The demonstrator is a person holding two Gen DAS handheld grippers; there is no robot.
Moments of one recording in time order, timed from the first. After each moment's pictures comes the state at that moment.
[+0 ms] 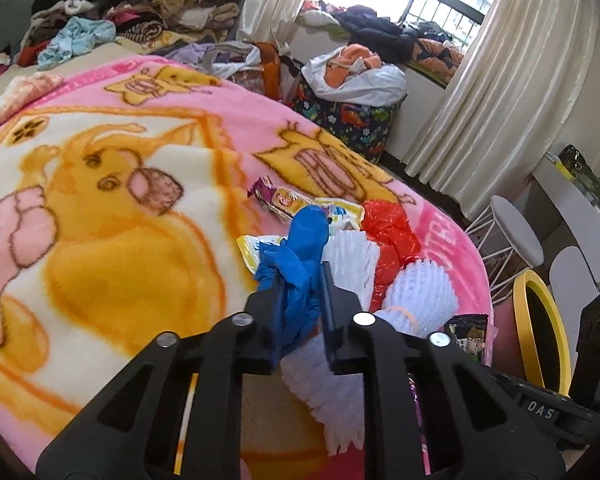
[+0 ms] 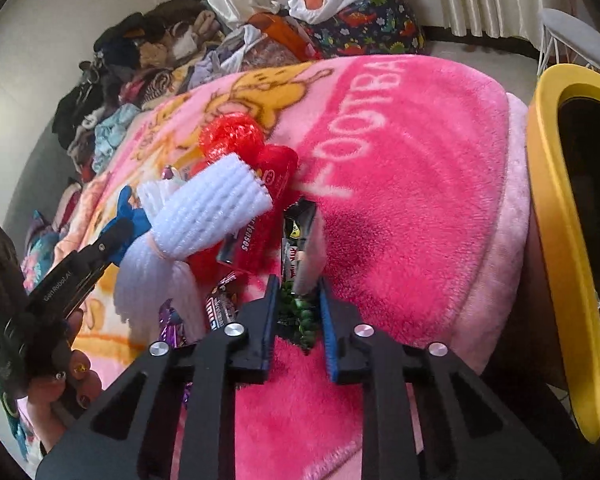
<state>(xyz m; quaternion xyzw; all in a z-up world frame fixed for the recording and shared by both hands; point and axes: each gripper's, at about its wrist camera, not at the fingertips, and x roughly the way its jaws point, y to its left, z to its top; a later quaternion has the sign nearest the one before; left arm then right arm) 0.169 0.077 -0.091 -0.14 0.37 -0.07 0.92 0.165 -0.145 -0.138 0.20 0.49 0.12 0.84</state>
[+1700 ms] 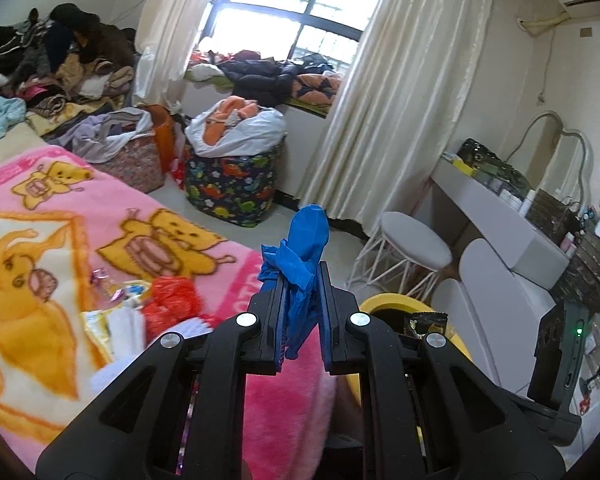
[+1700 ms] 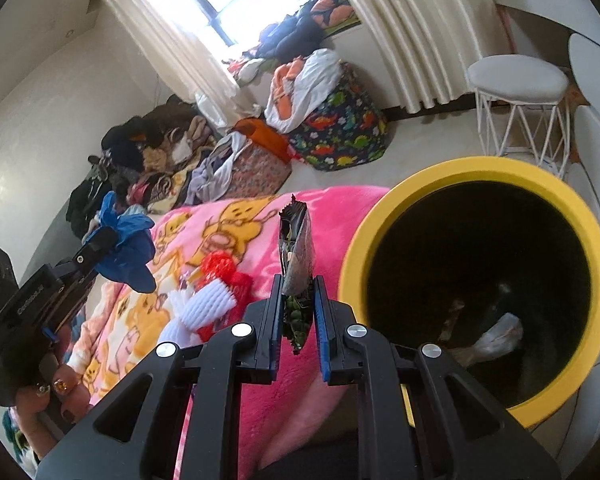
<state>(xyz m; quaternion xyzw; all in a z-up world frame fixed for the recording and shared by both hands) 0.131 -0.053 0.018 -0.11 0.27 -0.23 0.93 0.086 -0.267 -0.048 0.26 0.34 0.06 0.90</state>
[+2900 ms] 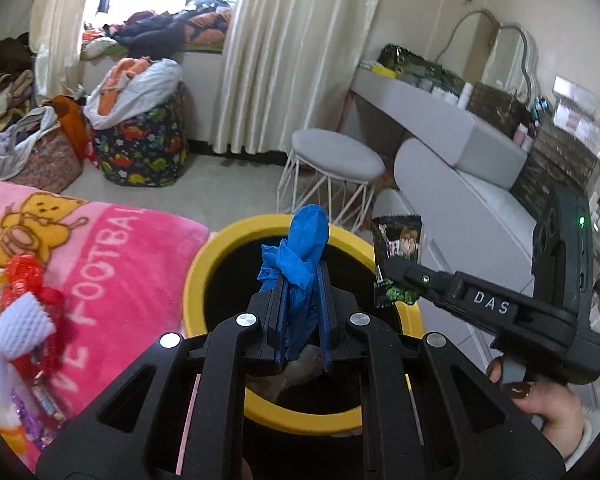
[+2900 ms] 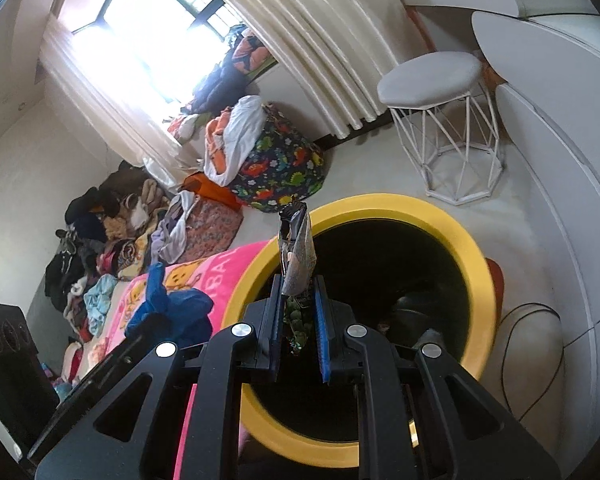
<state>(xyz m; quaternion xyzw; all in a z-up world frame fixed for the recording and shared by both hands) 0.108 -0.222 -0.035 0.01 0.34 -0.36 0.87 0.047 -0.382 -0.064 0.33 0.30 -0.04 0.89</state>
